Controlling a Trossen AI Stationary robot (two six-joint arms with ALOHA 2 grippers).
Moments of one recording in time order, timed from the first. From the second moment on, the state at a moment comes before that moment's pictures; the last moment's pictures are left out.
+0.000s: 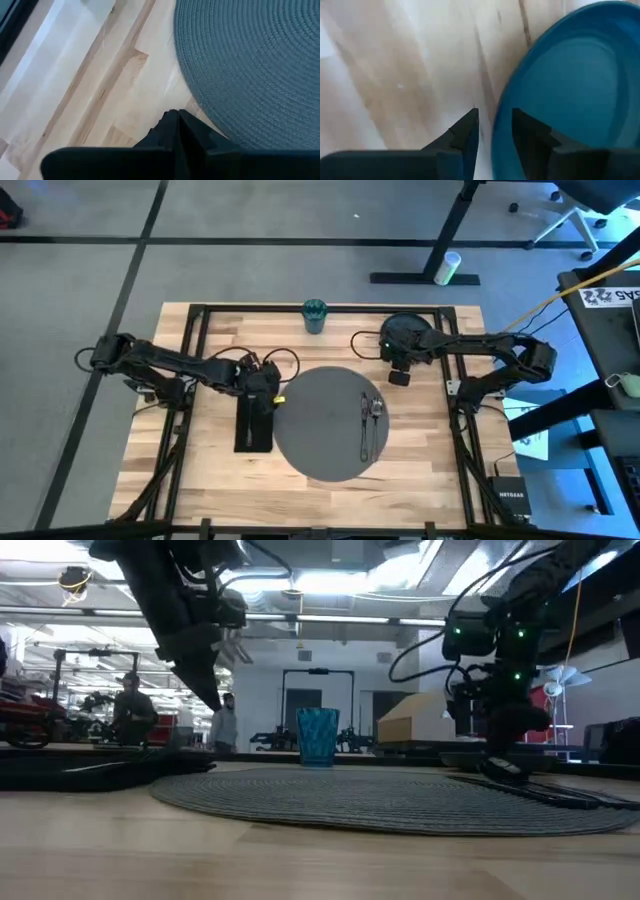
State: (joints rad) left arm -0.06 1.39 0.84 -0.59 -0.47 -0.39; right arm -0.49 1.39 0.66 -0.57 0.25 -0.29
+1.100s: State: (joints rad) left arm -0.06 1.39 0.84 -0.59 -0.47 -0.41; right arm -0.36 1.36 0.66 -0.53 0.24 -0.32
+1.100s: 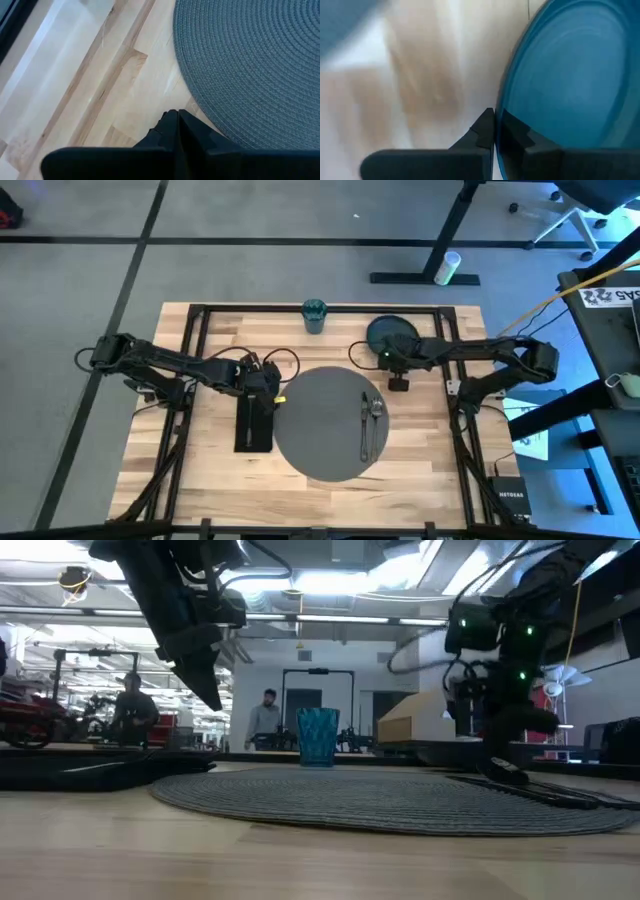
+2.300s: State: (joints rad) left arm 0.11 1.39 0.84 -0.58 -0.52 -0.38; right arm 0.22 1.63 1.12 -0.56 0.06 -0.21
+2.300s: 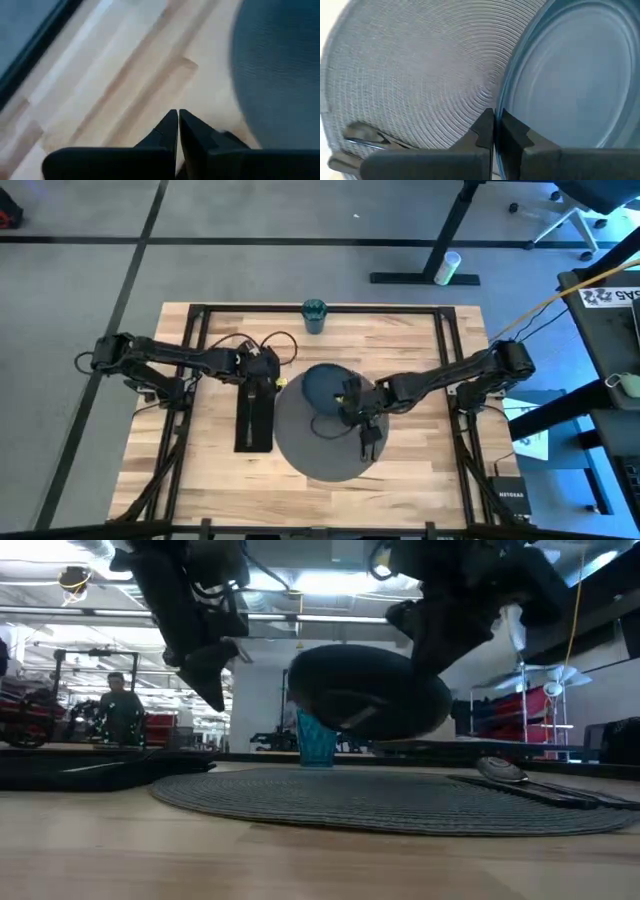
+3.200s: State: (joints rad) left arm 0.34 1.39 0.84 -0.51 -0.51 -0.36; right arm 0.27 1.76 1.15 -0.44 -0.05 -0.05
